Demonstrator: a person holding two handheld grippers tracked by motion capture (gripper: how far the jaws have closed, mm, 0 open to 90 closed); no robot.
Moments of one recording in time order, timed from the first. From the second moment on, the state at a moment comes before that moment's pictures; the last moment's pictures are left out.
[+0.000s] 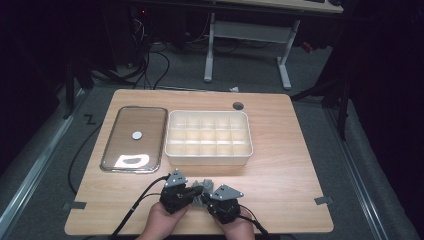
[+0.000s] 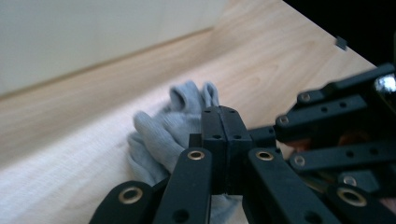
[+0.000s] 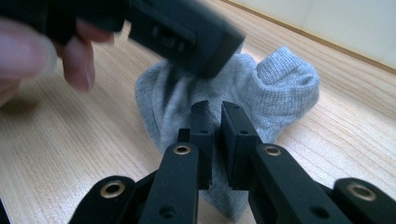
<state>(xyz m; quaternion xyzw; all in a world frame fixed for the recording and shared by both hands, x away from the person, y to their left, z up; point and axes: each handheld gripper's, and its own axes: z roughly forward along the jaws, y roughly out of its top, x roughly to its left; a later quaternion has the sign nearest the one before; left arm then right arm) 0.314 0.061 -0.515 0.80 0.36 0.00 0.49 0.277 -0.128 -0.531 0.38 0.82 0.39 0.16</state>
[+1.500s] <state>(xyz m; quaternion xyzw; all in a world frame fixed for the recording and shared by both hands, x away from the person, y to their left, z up) 0.303 0.065 -0.532 0.83 0.32 0.11 0.44 0.283 -0.148 -0.528 0.45 0.79 0.40 0.15</state>
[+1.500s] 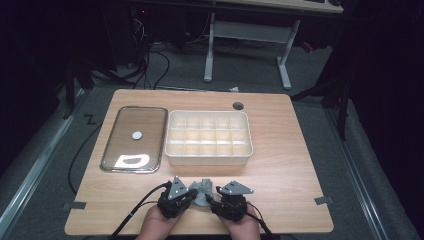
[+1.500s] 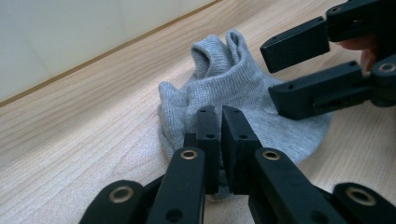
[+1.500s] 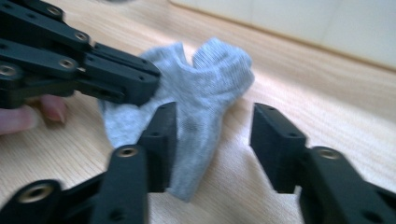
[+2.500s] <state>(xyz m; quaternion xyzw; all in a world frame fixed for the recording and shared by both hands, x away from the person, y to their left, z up) 0.300 0.062 -0.532 0.84 0.31 0.12 0.43 0.268 -0.123 -0.513 0.36 0.80 0.45 0.14</state>
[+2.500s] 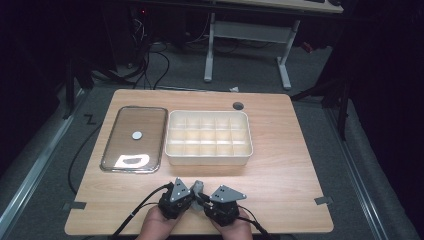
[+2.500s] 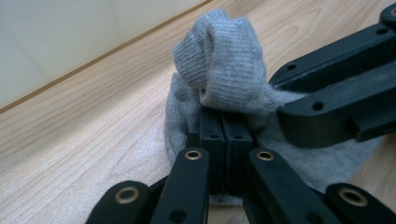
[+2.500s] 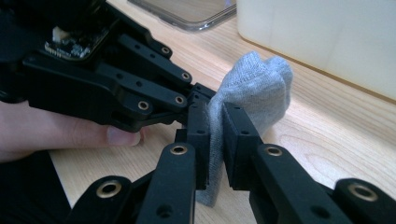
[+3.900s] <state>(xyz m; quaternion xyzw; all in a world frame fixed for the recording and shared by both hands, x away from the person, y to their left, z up) 0.301 0.101 -0.508 0.79 0.34 0.11 0.50 0.273 -0.138 -0.522 0.41 0.78 0.44 0.16</state>
